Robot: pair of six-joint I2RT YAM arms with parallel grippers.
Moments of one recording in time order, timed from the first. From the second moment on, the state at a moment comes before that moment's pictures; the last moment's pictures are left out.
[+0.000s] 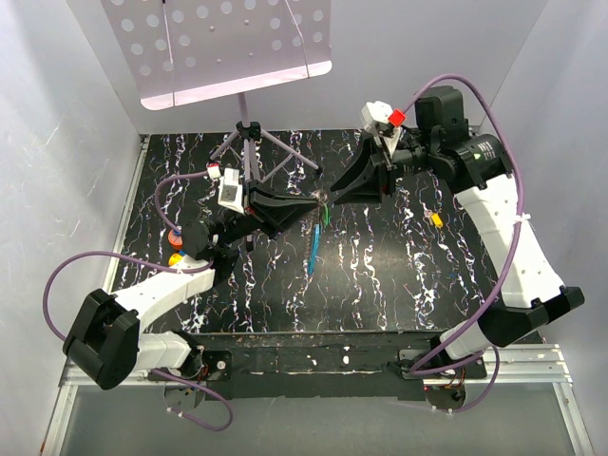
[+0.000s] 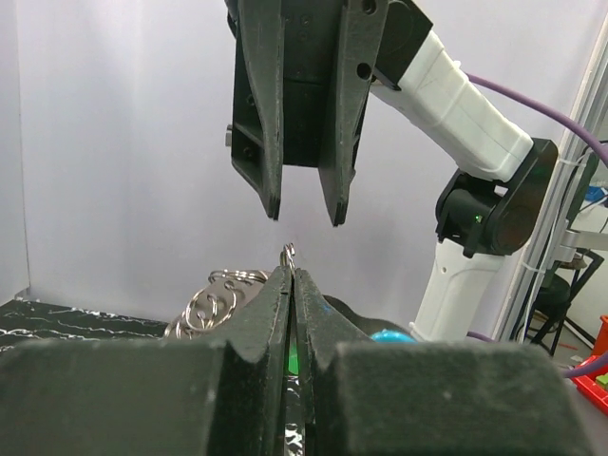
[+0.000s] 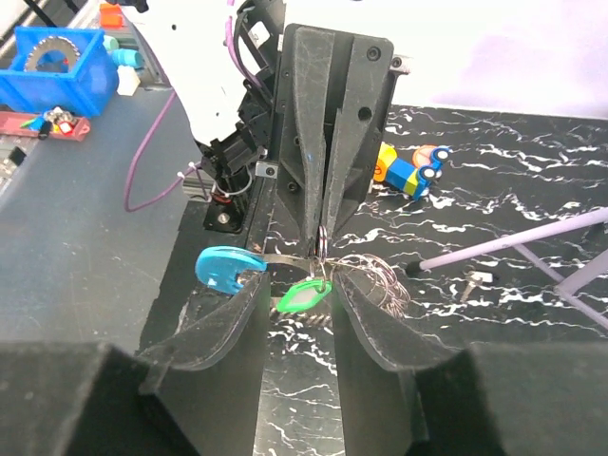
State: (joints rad) left arm -0.62 1.24 0.70 1.34 0.64 -0.69; right arm 0.48 1.48 1.94 -1.01 -1.28 -0.51
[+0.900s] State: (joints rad) left arm -0.62 1.24 0.70 1.34 0.65 -0.70; right arm 0.51 1.47 1.82 -0.90 -1.23 -0.35
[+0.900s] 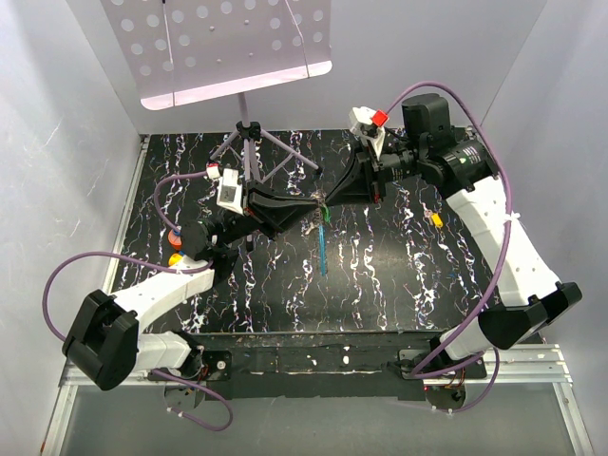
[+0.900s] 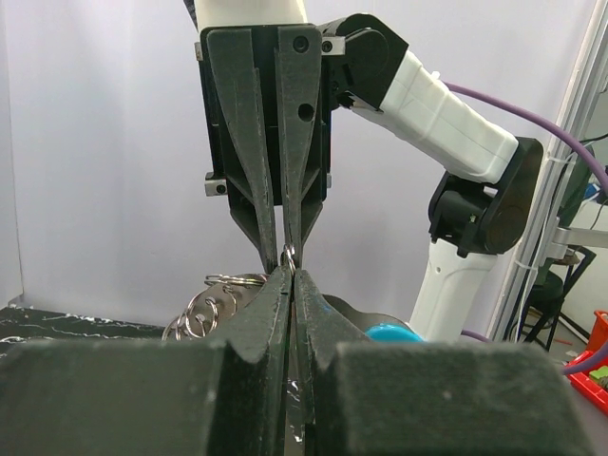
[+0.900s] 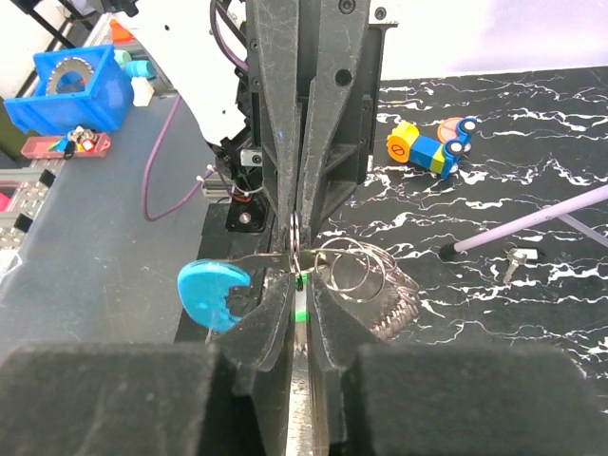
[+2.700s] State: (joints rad) left arm -0.62 1.21 0.70 1.36 0.68 -0.69; right arm 0.52 1.46 1.79 -0.77 -1.32 -0.19
